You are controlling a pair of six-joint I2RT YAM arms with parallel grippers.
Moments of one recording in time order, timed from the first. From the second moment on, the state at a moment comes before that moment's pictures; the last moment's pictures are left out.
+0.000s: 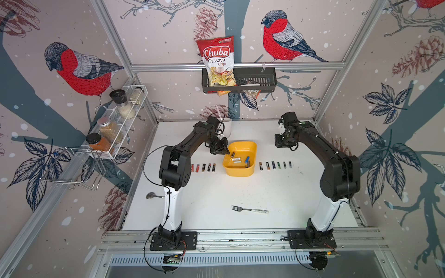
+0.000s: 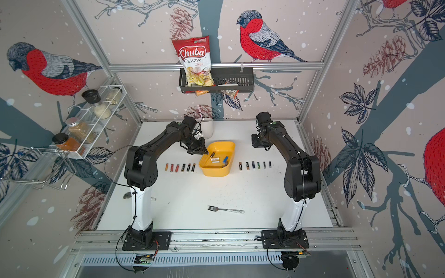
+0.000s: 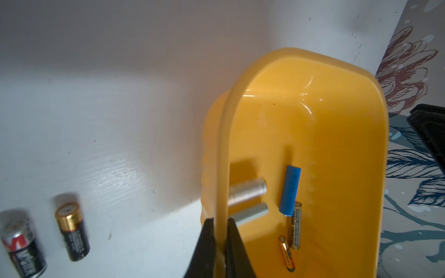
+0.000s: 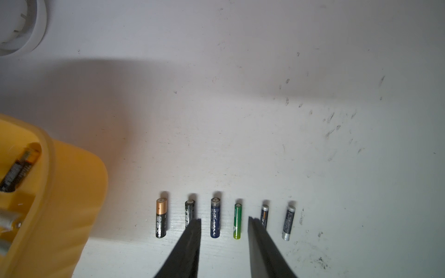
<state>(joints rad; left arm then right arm) -0.34 2.13 1.82 -1.03 0.64 -0.44 0.25 1.85 1.60 -0.91 -0.03 0.10</state>
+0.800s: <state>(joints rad) -0.39 2.08 1.89 -1.15 0.34 -0.46 0.24 1.84 1.62 -0.93 -0.04 0.11</state>
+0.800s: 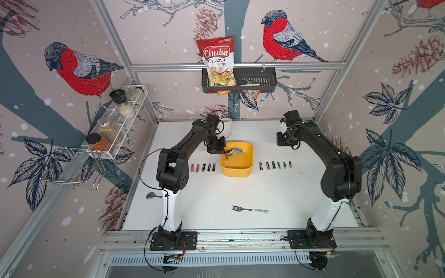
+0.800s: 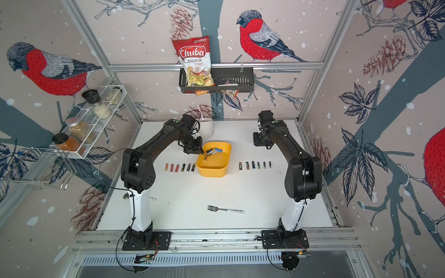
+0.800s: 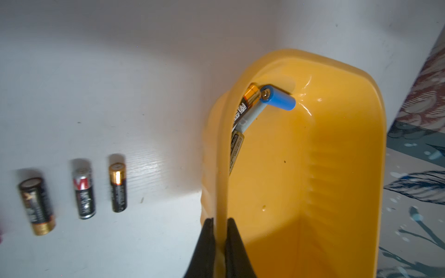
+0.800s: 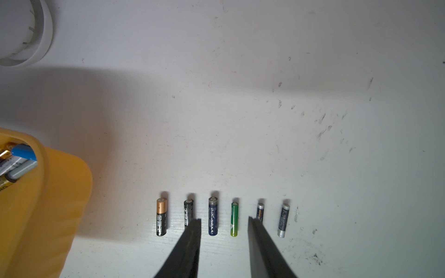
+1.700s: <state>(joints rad) -0.47 2.03 1.69 -0.98 0.25 -0.55 0.24 1.81 1.59 -0.93 -0.03 0.10</state>
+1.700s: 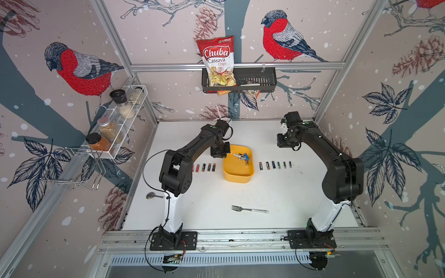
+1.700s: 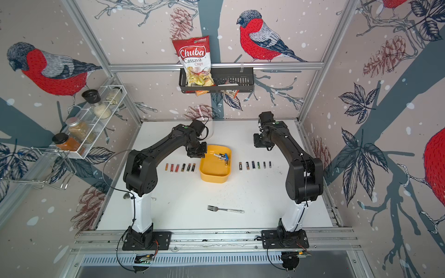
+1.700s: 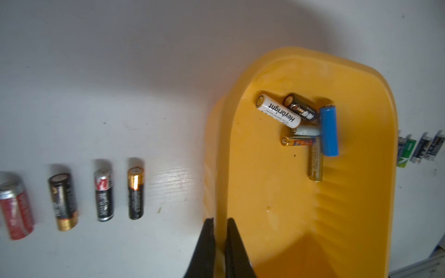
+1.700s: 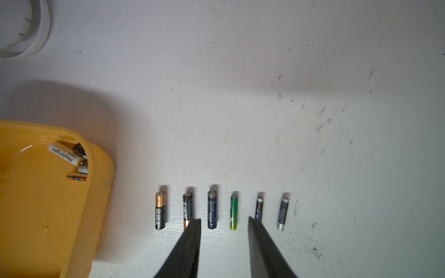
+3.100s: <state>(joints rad) -0.44 1.83 1.32 -0.52 0.24 -0.59 0.43 1.90 1.72 -1.01 0.05 0.13</state>
